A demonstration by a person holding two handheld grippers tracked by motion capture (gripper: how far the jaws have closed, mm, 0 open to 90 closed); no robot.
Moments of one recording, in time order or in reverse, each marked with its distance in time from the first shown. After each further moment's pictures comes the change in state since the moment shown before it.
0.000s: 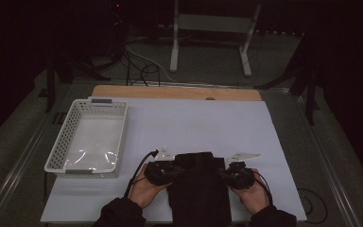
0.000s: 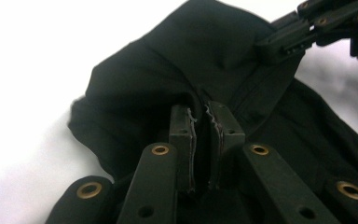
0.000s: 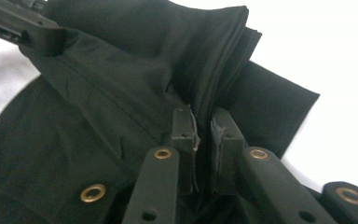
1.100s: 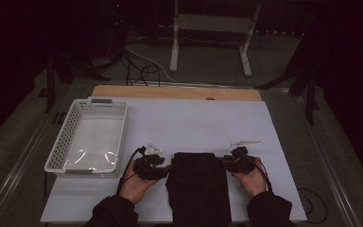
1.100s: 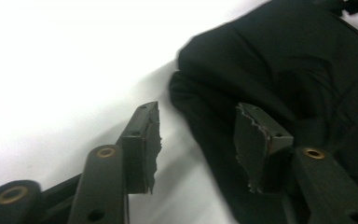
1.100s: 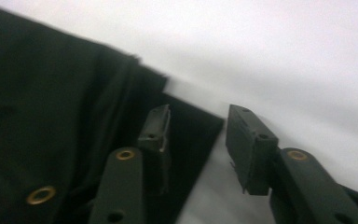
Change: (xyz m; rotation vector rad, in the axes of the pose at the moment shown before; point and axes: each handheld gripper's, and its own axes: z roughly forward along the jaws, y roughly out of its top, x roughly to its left) left arm 0.034 -0.008 -0.015 0.017 0.185 -0.117; right arm -0.050 0.013 0.031 0.035 -0.102 0.099
